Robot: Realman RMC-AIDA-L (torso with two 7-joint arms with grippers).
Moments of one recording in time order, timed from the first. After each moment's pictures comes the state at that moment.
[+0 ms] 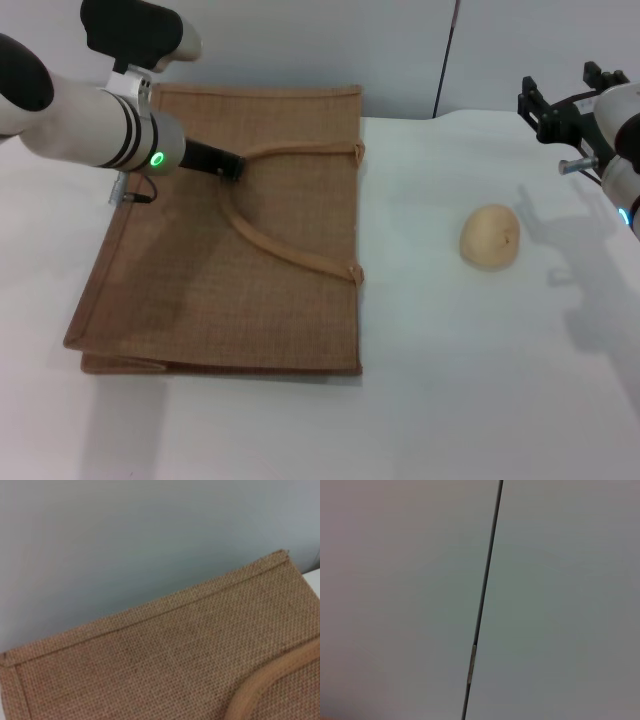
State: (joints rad) left arm -0.89 -2.01 1.20 0.47 -0.76 -0.61 0.75; right arm 0.39 2.02 -2.02 -1.01 -1.74 0.34 2.13
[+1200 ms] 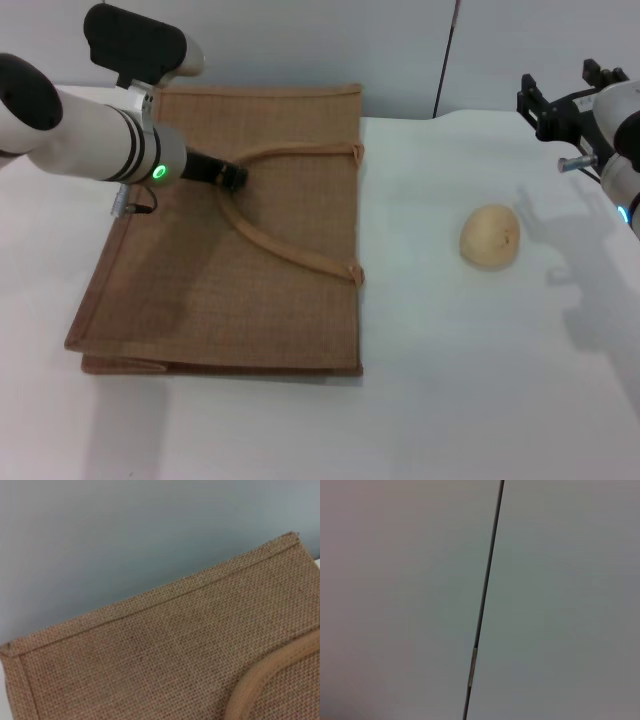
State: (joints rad) left arm -0.89 -2.02 1.20 0.43 -0.76 -0.56 0.78; right arm 0.39 2.02 -2.02 -1.01 -1.74 0.34 2.13
